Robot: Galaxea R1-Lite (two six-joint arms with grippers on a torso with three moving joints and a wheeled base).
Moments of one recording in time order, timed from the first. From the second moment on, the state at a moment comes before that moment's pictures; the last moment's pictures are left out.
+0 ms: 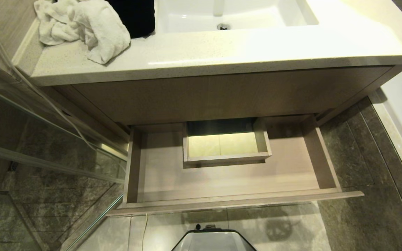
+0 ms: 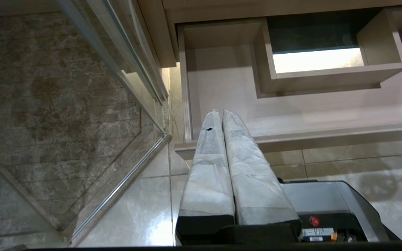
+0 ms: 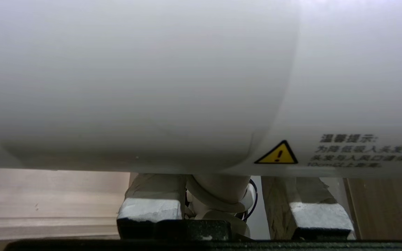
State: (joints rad) left arm 0.00 0.00 0.00 0.00 0.00 0.00; right arm -0.39 0.64 -0.82 -0.08 0.16 -0.48
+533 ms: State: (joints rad) left arm 0.00 0.00 0.00 0.00 0.00 0.00; right arm -0.39 0.71 -0.91 -0.09 0.16 -0.48
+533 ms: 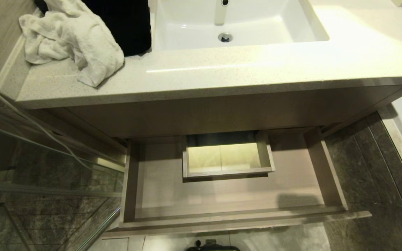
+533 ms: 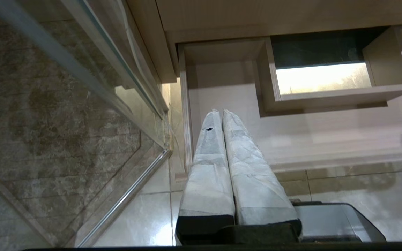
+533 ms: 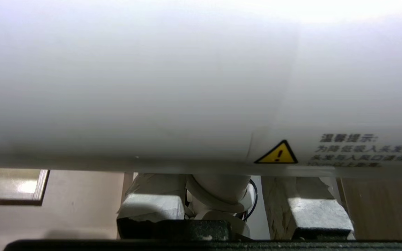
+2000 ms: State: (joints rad) left arm 0.00 0.00 0.00 0.00 0.00 0.00; right arm -0.36 1.67 -1.82 0.23 0.24 -0.73
